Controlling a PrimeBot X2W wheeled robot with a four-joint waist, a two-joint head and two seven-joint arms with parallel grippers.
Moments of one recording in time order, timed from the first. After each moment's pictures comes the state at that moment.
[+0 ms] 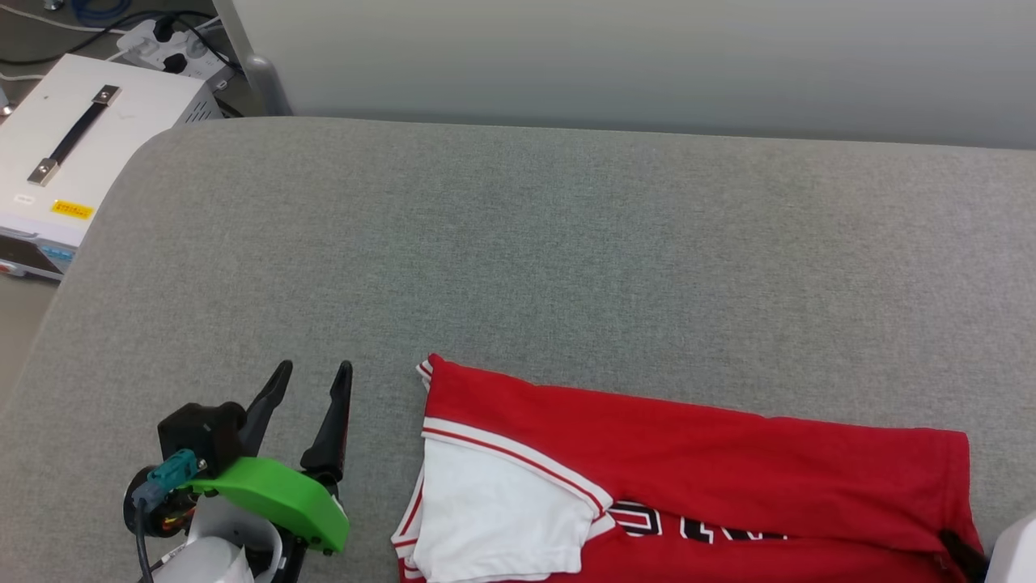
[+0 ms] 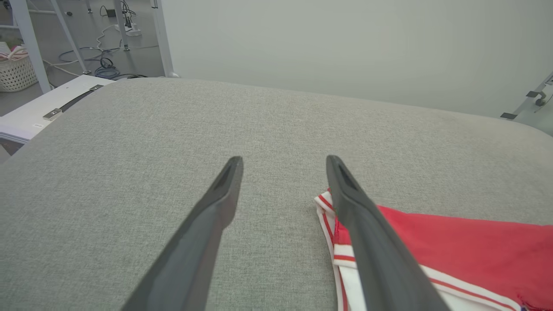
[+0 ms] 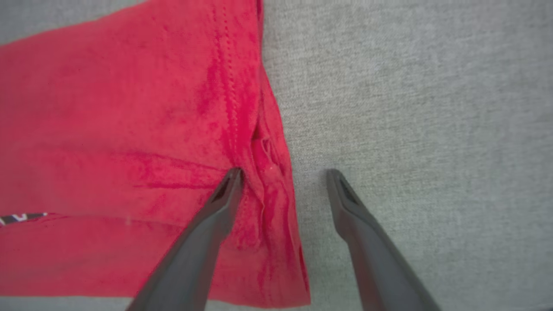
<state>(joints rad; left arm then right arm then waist) -0.15 0.55 -0.55 0.05 -0.79 0.21 -0.24 0.07 -0.29 -0.25 0.20 0.45 0.13 0.66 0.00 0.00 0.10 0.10</state>
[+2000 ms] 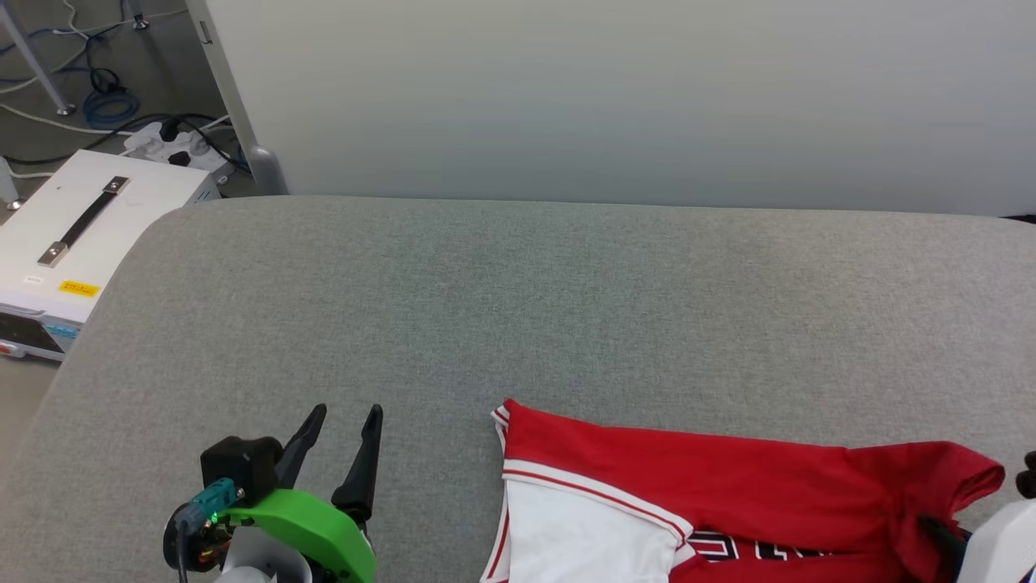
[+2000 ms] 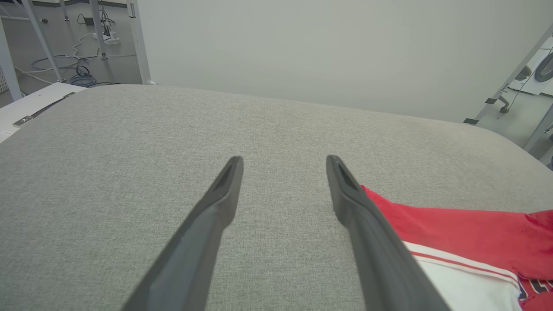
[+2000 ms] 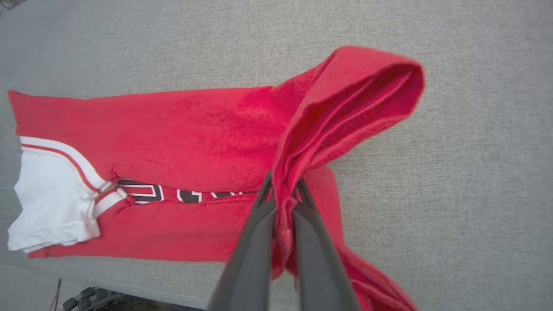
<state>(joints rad) -0.12 0.49 -0.58 0.14 -0.79 0.16 -0.25 0.14 -0.34 -0.13 0.00 0.58 0.13 0.63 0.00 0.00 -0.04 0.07</state>
